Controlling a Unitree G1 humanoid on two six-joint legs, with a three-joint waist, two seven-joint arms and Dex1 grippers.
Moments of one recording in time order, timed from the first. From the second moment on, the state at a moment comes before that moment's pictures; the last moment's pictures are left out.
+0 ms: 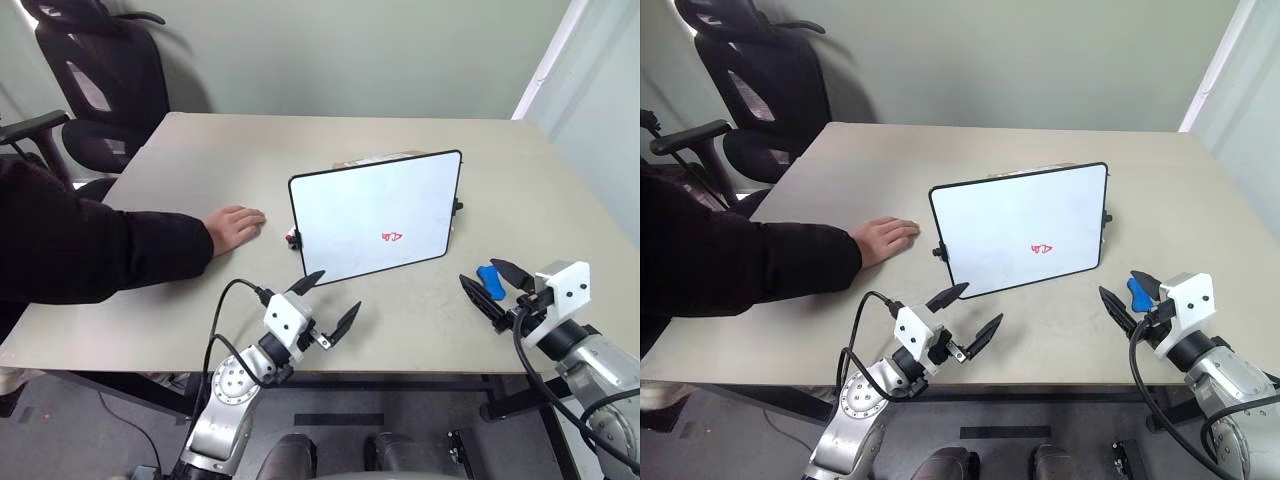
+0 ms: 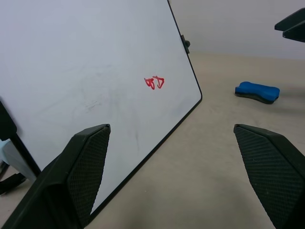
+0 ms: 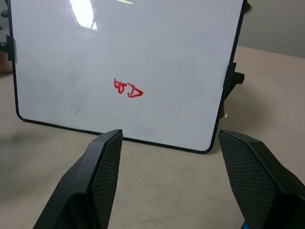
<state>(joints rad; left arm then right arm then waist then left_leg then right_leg) 0.08 0.25 -0.21 -0.24 -0.13 -0.11 -0.50 0.18 -0.51 -0.32 -0.57 0.47 0.43 0.53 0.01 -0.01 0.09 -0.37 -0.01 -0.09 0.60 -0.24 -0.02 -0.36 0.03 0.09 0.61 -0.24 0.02</state>
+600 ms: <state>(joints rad) 0.09 0.25 -0.21 -0.26 -0.12 -0.10 -0.49 0.13 -0.54 -0.36 -0.56 0.51 0.53 0.49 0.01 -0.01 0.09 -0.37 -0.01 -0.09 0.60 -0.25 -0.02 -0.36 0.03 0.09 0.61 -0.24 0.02</state>
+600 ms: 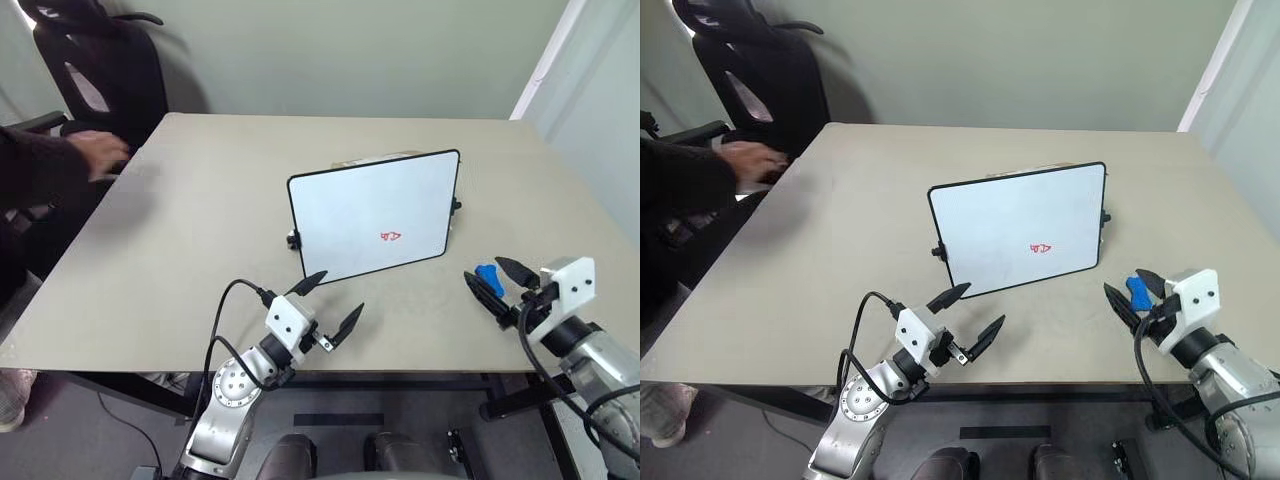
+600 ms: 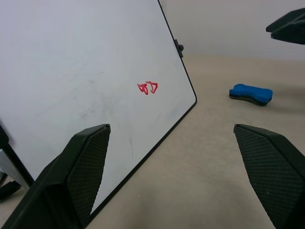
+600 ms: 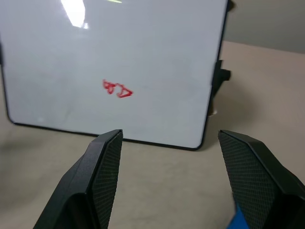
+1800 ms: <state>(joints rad) 0.20 0.23 -0.25 -0.33 -0.12 -0.09 -0.45 -0.48 -0.77 -0.09 0.12 0.41 1.20 0.43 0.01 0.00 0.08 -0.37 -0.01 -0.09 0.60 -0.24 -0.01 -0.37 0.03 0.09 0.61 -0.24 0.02</state>
